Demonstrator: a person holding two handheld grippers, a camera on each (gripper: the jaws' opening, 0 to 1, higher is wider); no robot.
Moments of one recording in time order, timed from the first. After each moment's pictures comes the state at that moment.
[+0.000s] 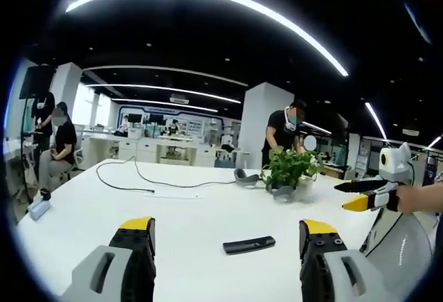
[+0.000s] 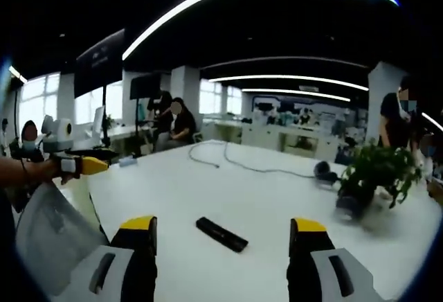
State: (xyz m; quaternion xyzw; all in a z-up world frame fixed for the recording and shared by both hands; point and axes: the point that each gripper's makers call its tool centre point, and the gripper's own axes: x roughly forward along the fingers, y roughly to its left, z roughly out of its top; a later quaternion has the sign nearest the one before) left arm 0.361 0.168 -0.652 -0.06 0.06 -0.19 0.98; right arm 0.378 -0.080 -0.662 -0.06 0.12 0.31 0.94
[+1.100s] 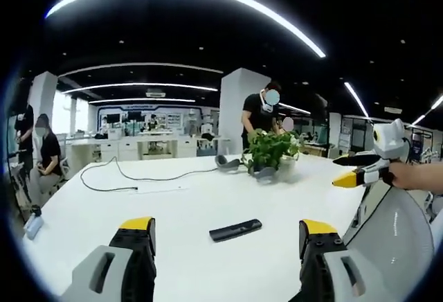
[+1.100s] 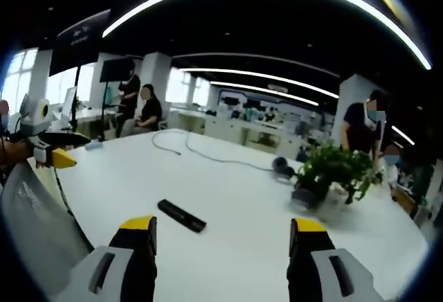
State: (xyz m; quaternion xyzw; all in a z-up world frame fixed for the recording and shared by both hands) left arm 0.350 0.143 -0.666 0.01 0.08 -0.25 0.96; right arm 0.374 -0.129 -0.667 -0.13 0.13 0.19 0.96
